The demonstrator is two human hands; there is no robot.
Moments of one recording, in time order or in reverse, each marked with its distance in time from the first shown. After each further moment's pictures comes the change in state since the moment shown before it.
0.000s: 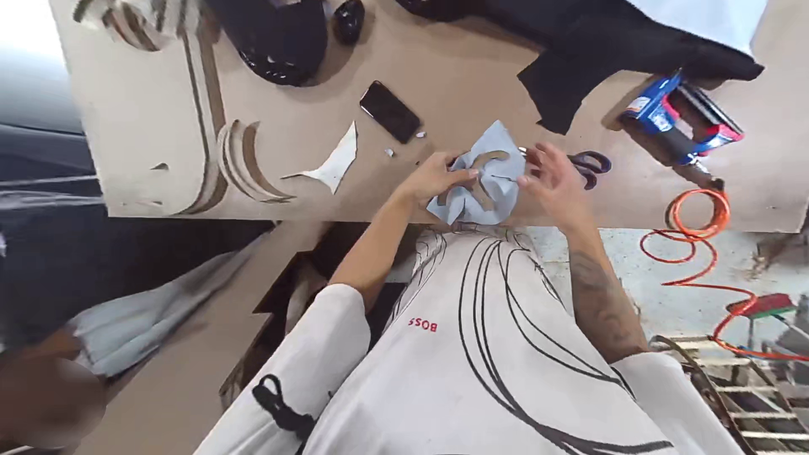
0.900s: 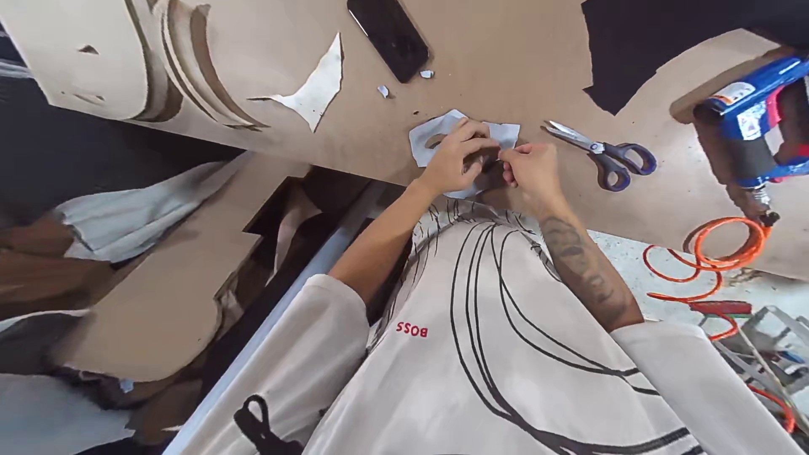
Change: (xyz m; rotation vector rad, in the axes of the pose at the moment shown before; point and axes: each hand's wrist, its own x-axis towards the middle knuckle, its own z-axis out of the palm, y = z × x) left_hand 0.035 -0.106 0.039 0.582 0.355 0.522; right_hand 0.047 0.031 0.063 0.070 -0.158 0.626
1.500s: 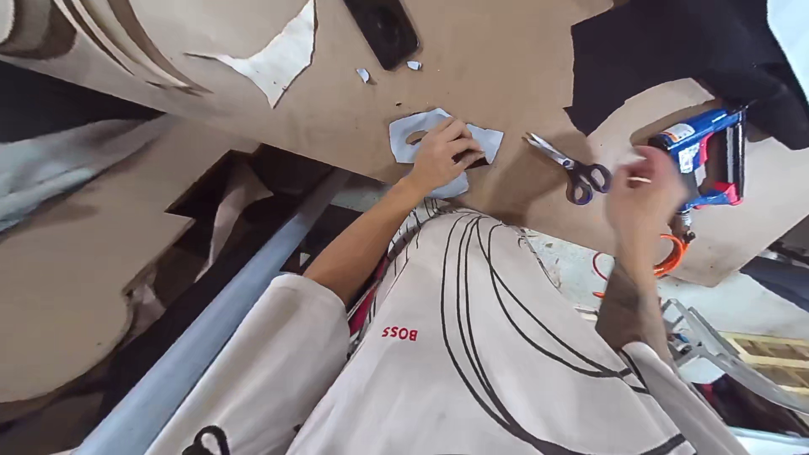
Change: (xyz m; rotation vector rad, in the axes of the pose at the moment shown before) left_hand 0.006 0.000 0.016 0.136 0.189 -0.092; right_hand -0.031 -0.006 -0.176 -0.806 0.409 -0.330
